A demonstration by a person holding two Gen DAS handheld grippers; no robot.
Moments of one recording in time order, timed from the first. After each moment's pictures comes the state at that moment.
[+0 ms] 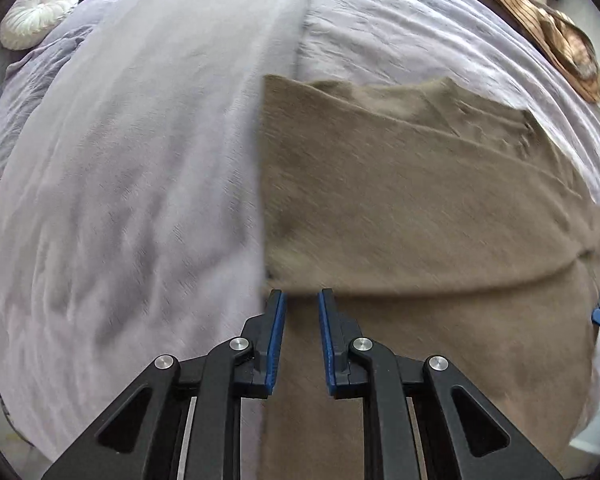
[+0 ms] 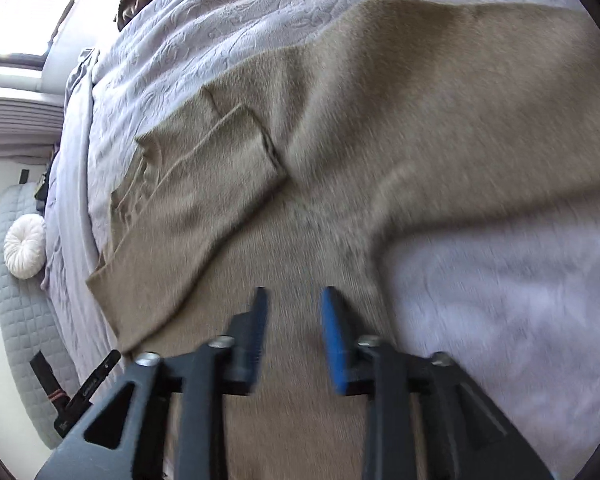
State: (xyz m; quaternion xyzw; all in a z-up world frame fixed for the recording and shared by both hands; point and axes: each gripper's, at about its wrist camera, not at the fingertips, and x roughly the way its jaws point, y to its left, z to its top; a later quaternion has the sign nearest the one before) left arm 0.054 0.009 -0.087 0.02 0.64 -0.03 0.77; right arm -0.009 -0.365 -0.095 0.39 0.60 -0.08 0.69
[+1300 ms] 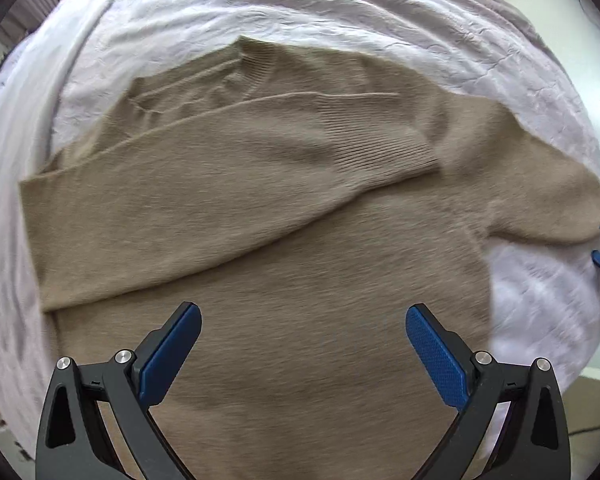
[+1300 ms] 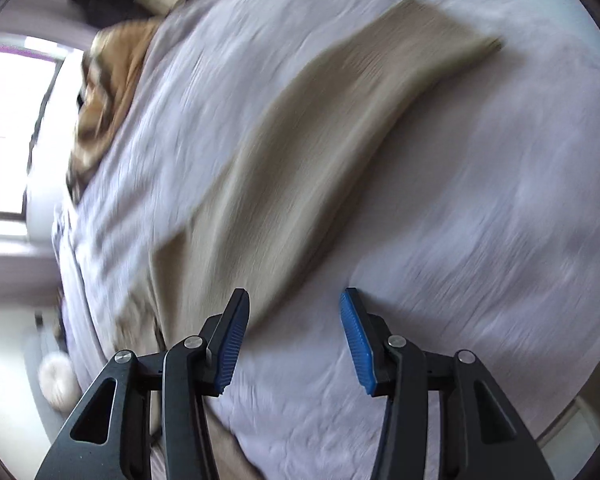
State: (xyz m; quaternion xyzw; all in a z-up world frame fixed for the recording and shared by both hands) left arm 0.009 -0.233 -0.069 0.09 0.66 -0.16 0.73; right arm -0.138 -0.565 -0.061 0.51 0.44 -0.25 0.69
